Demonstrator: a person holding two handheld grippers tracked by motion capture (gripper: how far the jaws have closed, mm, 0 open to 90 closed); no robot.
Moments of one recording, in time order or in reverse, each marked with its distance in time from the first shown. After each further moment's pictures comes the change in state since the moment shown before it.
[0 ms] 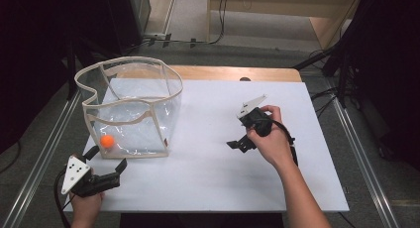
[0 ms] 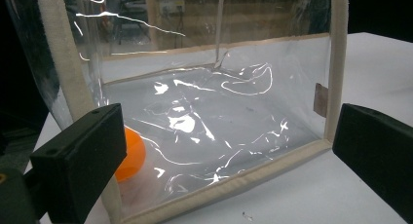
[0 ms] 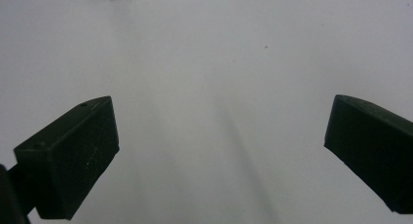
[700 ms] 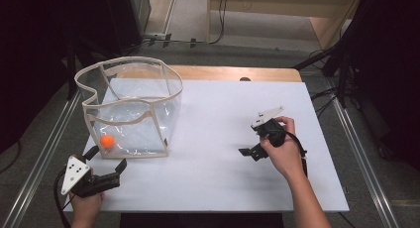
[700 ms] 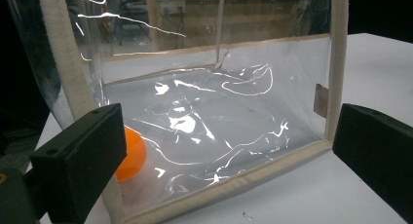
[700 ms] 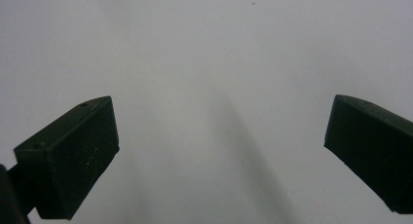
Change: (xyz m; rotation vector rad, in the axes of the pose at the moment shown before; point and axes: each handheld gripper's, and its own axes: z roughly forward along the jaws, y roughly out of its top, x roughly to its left) left arm 0.000 0.000 -0.001 -0.001 0.002 0.001; right arm -0.003 -0.049 -0.005 -0.042 -0.023 0.074
